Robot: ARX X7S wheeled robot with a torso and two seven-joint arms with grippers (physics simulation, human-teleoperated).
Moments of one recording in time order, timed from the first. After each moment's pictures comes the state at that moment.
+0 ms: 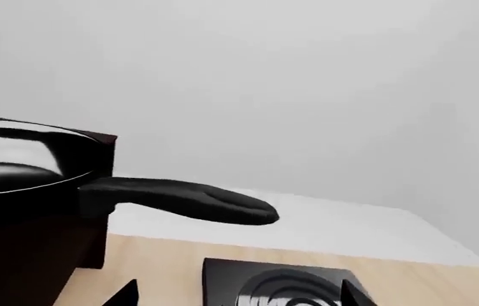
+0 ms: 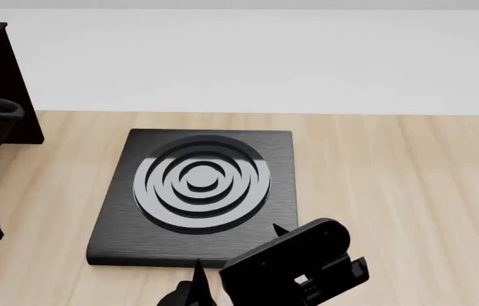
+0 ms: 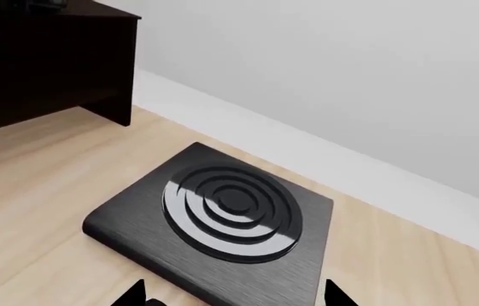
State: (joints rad) left arm -0.33 -0.67 0.01 0.36 -0.99 -0.45 -0.24; right arm 0.48 0.47 -0.46 -0.74 0.72 1.05 0.46
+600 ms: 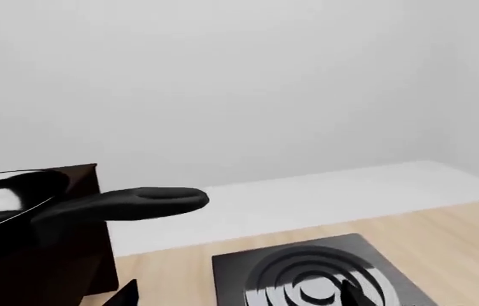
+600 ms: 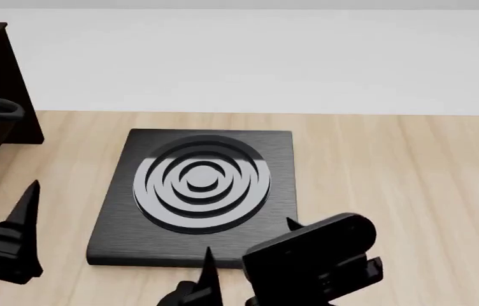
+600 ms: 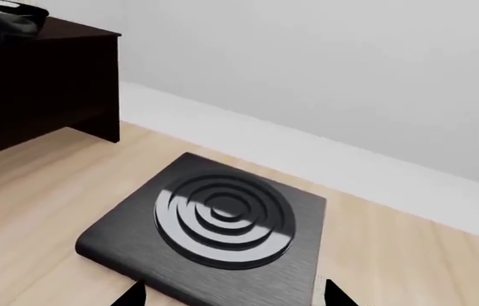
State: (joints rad) left arm -0.31 -0.70 0.17 0.54 -0.79 -0.52 -0.33; right arm 0.46 0.46 -0.37 -0.74 0.79 1.03 0.50
